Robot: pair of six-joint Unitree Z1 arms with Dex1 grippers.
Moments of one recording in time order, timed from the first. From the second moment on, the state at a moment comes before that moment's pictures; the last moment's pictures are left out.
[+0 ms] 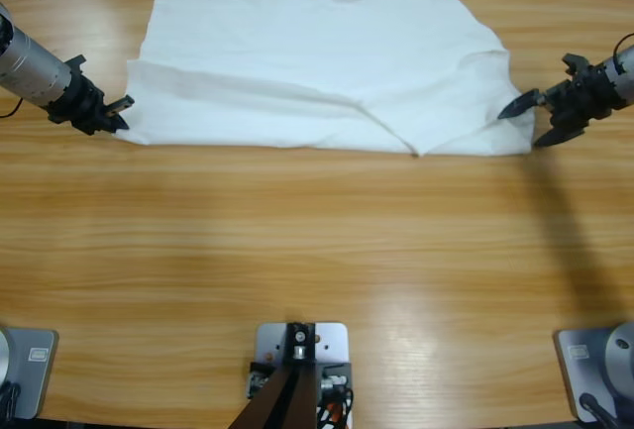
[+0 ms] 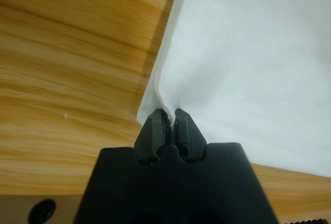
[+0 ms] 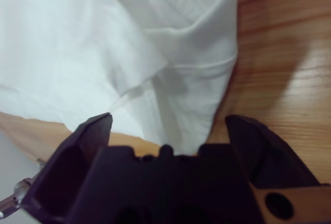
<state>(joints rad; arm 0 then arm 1) -0.22 1.94 -1.10 0.55 -0.08 -0.62 -0.13 1.95 -1.08 0.66 0.48 0.18</state>
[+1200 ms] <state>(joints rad) -0.21 1.94 -1.10 0.55 -0.08 -0.61 -0.13 2.04 -1.09 0.62 0.62 0.10</state>
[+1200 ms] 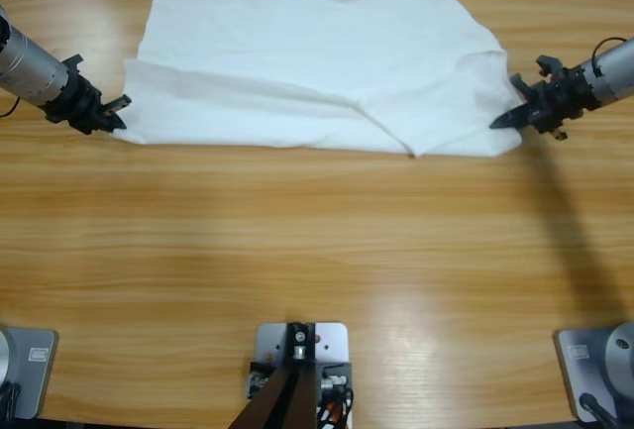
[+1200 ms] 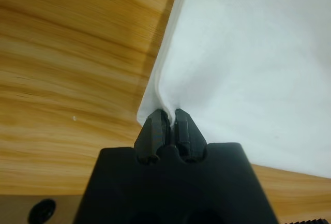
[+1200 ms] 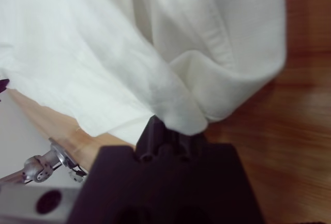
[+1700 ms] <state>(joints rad) -0.22 1.80 -0.92 0.56 -0.08 -0.62 -0.13 1.93 -1.09 0.86 0.59 0.14</state>
